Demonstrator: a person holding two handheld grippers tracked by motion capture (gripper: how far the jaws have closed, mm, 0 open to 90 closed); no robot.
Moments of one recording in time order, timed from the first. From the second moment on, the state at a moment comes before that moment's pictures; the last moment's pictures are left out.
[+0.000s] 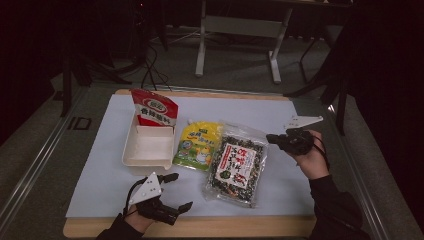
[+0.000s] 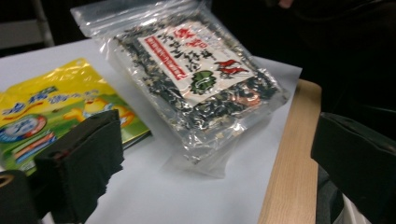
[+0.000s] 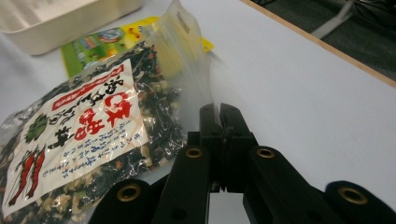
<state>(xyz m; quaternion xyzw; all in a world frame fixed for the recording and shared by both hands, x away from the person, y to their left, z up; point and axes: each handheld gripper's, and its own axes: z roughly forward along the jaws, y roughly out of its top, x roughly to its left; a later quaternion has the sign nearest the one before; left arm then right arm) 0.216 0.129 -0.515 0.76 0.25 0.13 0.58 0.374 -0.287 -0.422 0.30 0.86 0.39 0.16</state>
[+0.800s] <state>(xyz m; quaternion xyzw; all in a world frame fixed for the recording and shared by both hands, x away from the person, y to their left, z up) 0.226 0.115 -0.497 0.78 0.27 0.12 0.55 0.318 -0.241 -0.355 0.17 0.86 0.43 0.20</state>
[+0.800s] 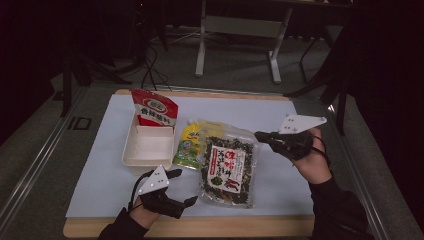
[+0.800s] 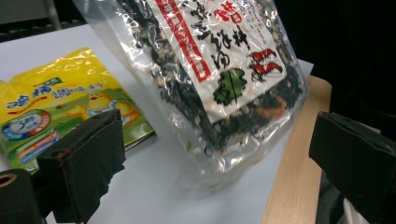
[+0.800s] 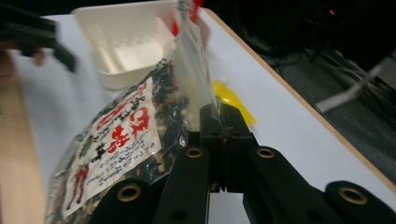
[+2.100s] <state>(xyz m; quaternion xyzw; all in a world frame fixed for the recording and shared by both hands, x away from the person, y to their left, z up) 0.243 0.095 -0.473 0.80 0.18 0.02 0.57 0.272 -0.223 -0.320 0.07 0.86 0.47 0.17</state>
